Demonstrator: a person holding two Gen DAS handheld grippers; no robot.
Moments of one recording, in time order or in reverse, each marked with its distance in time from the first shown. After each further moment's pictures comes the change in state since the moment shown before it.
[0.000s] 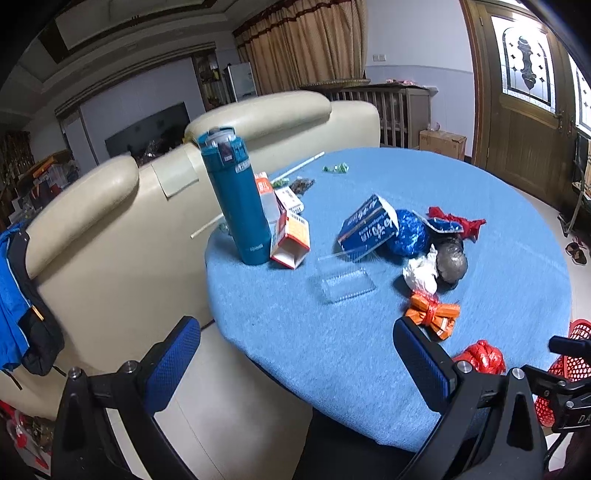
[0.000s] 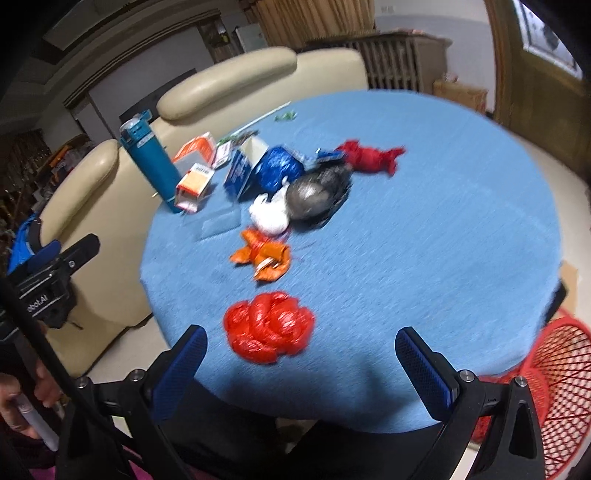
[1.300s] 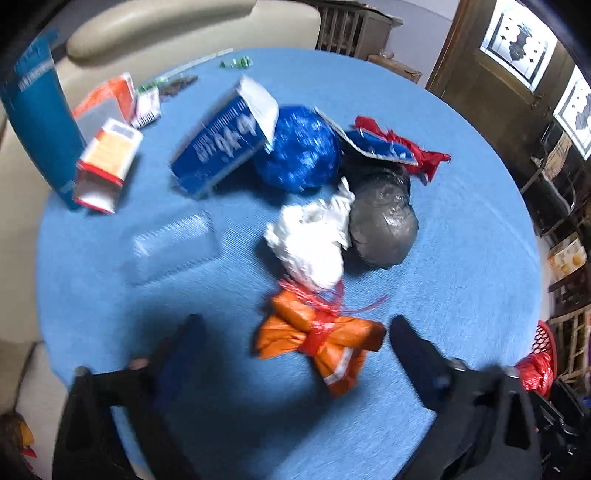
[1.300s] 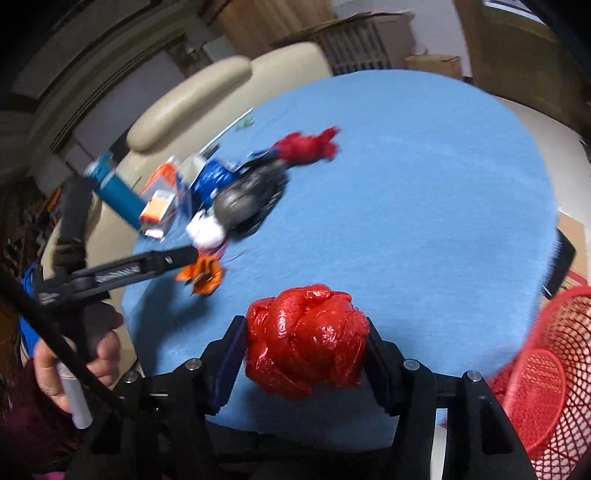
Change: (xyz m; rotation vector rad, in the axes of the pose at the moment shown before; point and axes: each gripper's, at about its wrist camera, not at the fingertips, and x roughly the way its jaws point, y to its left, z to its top) left arm 0.145 -0.111 0.016 -0.025 0.391 -0.336; right arm -0.006 -0.103 -0.006 0.192 -0.063 0.011
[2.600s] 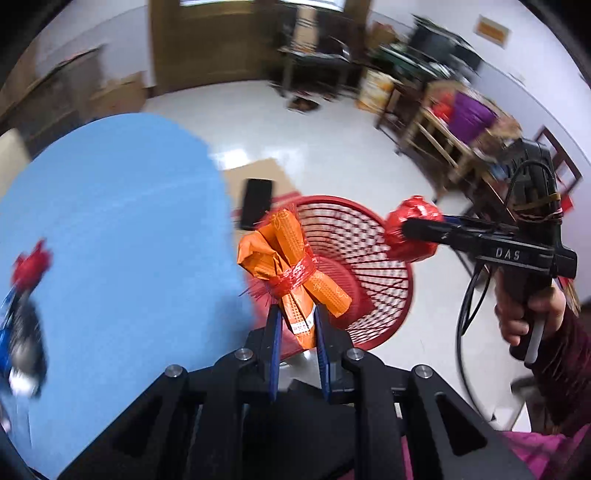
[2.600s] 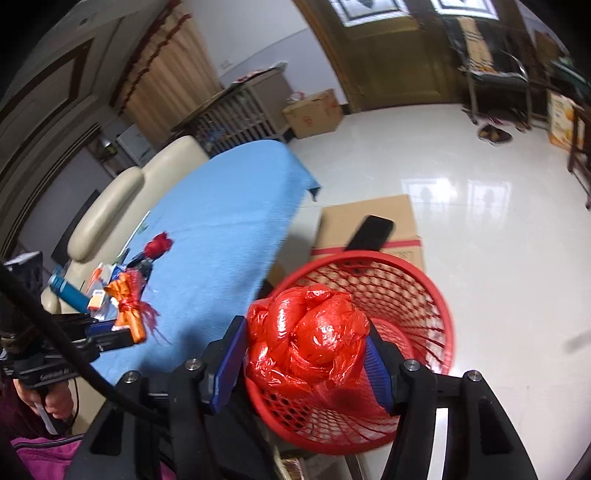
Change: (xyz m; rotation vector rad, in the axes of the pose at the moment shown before) left arm -0.072 -0.301 -0.113 0.895 0.094 -0.461; right arm -0.196 -0.202 -0.088 0.326 -0.232 -0.210
